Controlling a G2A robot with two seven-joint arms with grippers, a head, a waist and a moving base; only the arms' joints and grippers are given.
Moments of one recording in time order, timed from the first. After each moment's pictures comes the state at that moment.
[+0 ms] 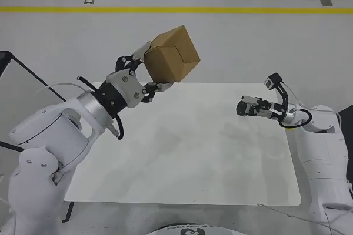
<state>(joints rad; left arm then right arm) 1.14 -1.06 -1.36 -2.35 -1.70 0.64 0.56 -1.09 -1.12 1.56 -1.19 0.26 -0.27 1.38</state>
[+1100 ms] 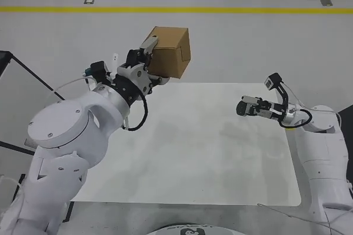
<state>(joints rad) 0.95 -1.08 -1.16 -2.35 -1.39 0.81 0.79 -1.09 -1.12 1.56 -1.19 0.26 -0.27 1.38</state>
